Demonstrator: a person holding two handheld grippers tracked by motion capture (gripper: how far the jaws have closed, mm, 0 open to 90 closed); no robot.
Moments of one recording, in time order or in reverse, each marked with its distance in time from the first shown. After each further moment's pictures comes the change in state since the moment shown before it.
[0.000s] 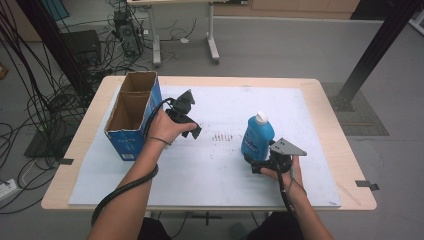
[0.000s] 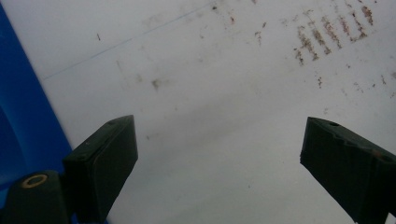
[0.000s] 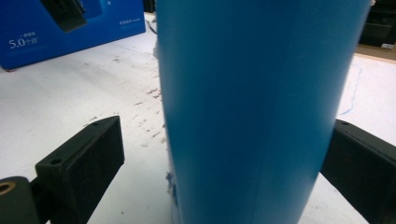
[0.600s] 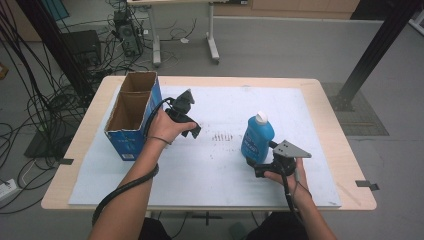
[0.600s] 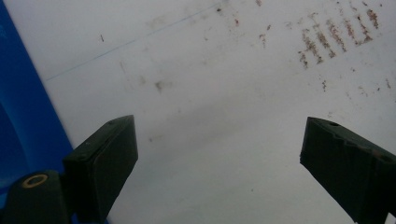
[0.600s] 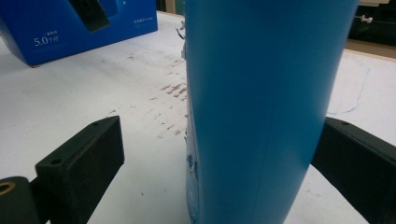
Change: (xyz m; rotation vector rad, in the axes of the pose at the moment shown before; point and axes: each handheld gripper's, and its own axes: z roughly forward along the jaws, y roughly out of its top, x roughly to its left) left arm 0.002 0.001 0.002 0.000 0.001 -0.007; right arm 0.002 0.003 -0.013 0.016 0.040 -0.006
